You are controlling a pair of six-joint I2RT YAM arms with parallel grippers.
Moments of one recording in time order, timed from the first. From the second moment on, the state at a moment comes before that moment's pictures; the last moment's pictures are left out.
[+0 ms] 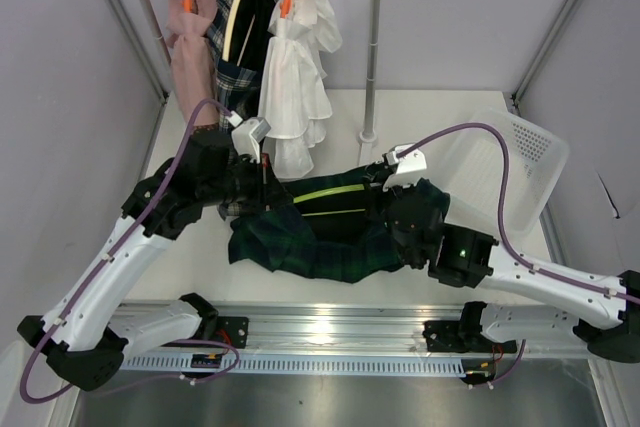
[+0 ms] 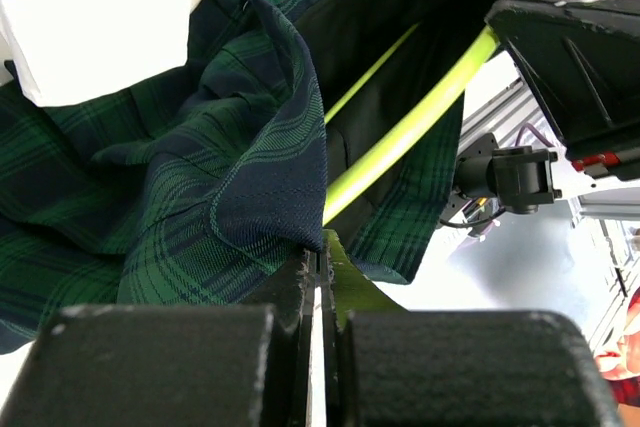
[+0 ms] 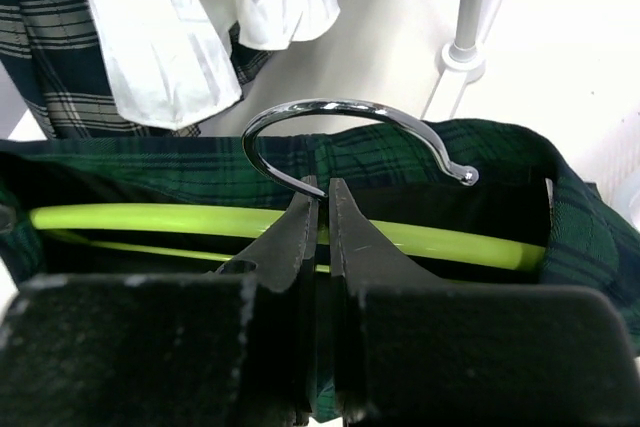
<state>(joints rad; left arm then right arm) -0.61 1.03 1.32 -0.88 0.29 -0.47 1.21 1.03 1.01 -0.17 0.88 0.32</state>
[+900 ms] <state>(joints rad) -0.76 1.03 1.25 -0.74 0.25 -0.30 1.17 1.01 1.04 -0.31 0.71 0.39</state>
